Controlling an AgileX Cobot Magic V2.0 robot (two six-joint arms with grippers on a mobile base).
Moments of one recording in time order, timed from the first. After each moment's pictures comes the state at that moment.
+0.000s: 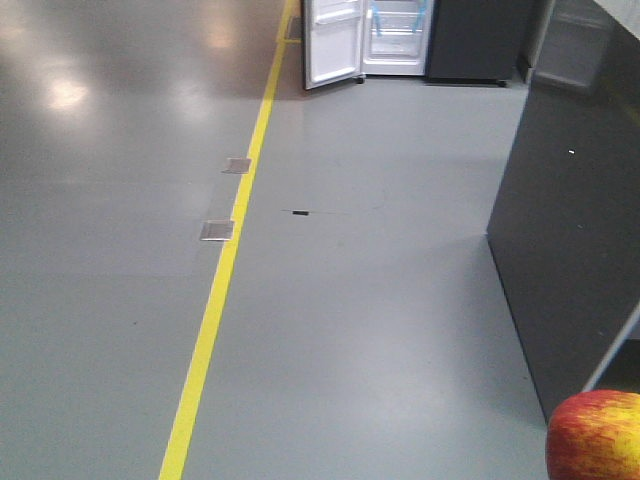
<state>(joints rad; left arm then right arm) 0.03 -0.01 0.02 0.03 0.02 -0.14 0.37 0.40 -0.75 0.43 0.99 -0.42</state>
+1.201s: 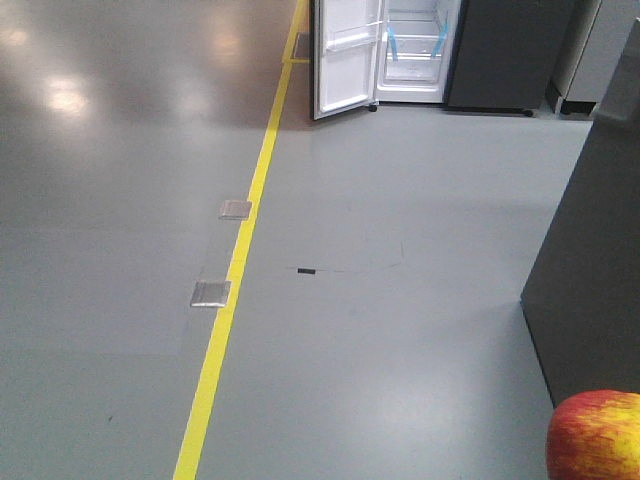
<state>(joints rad) 0.03 -0.01 0.02 0.03 0.02 -0.14 0.37 0.40 -0.75 0.43 0.99 -0.42</state>
